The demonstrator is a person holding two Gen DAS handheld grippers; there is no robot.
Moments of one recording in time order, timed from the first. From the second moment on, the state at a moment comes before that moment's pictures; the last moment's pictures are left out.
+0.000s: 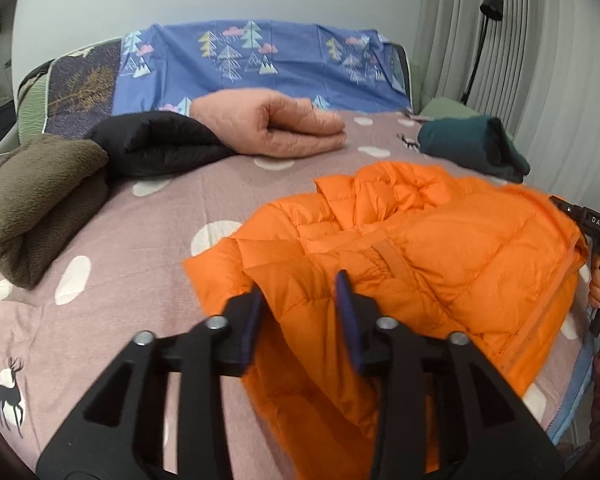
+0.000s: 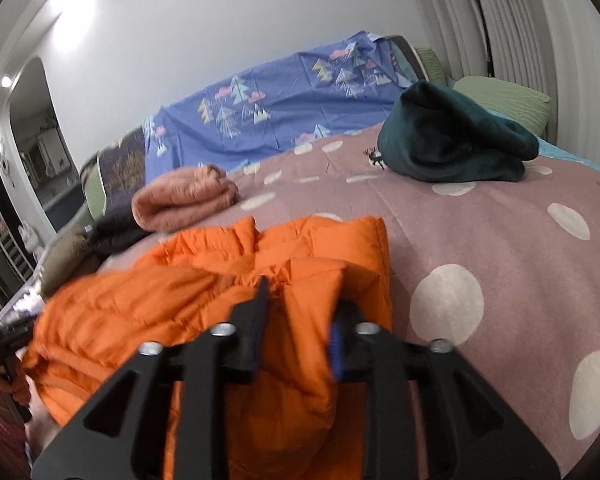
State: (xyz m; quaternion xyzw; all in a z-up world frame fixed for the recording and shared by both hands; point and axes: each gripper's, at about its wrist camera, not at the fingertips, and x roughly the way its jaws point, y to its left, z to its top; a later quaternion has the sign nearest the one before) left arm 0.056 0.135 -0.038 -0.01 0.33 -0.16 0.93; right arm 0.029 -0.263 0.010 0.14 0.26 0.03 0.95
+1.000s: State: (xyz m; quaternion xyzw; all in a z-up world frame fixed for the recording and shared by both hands) left arm -0.033 0.039 -0.068 0.06 0.38 -0.28 0.88; right arm -0.045 -0.200 -0.018 0.07 0.34 0.11 0.93
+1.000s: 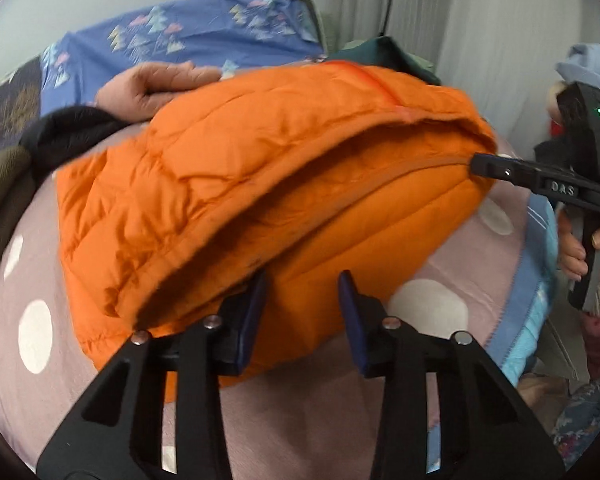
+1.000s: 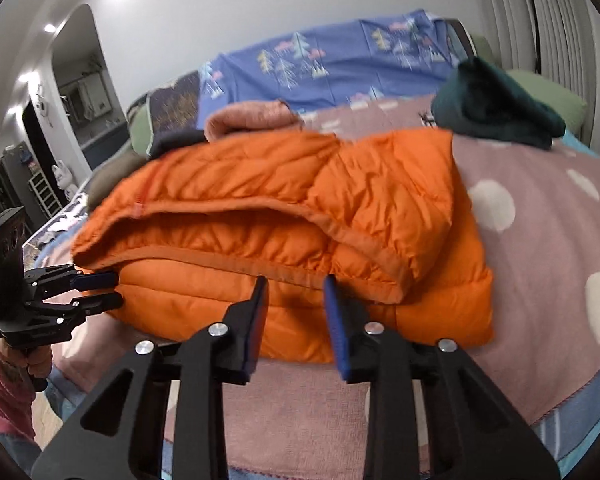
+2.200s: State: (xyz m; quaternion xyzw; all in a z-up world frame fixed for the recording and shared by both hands) left arm 0.076 0.043 0.017 0.06 0.27 -0.19 0.94; right arm 0.046 -0.200 0.041 0.04 0.26 0.02 0.96
